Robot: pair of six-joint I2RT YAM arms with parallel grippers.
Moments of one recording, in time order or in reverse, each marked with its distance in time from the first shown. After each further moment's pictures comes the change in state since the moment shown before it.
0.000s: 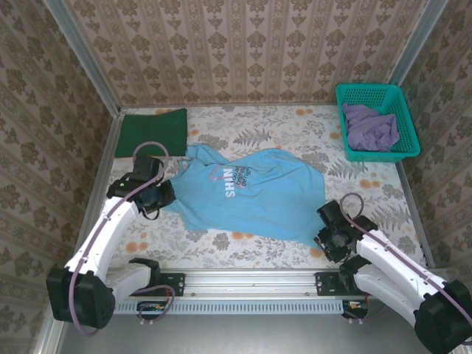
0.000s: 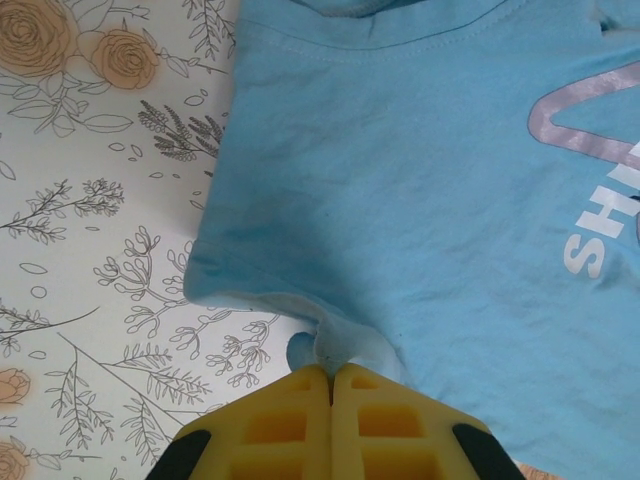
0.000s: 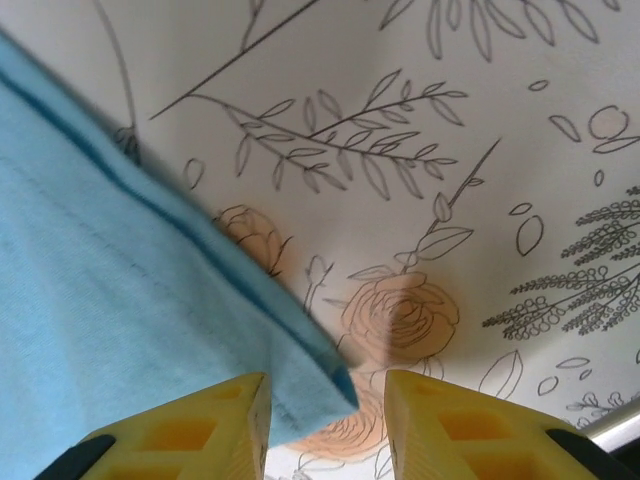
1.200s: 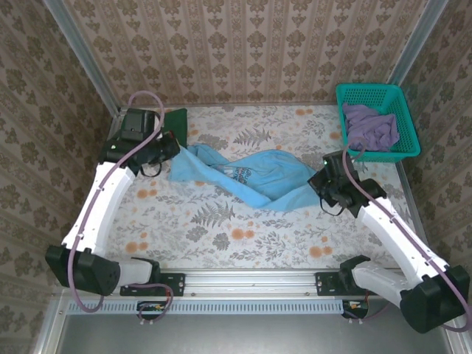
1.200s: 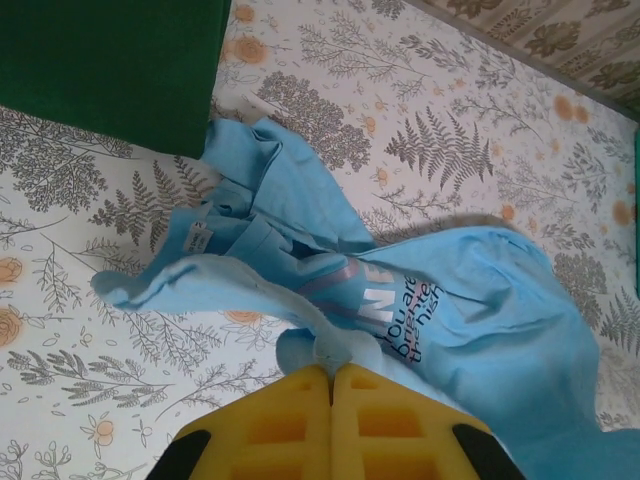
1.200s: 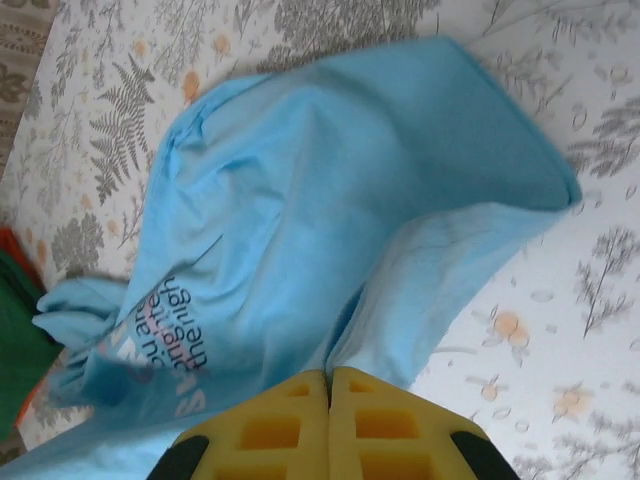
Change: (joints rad) left arm -0.028 0.251 0.536 -0.007 0.079 0.029; right arm -0.155 0.223 0.481 0.224 0.063 -0.372
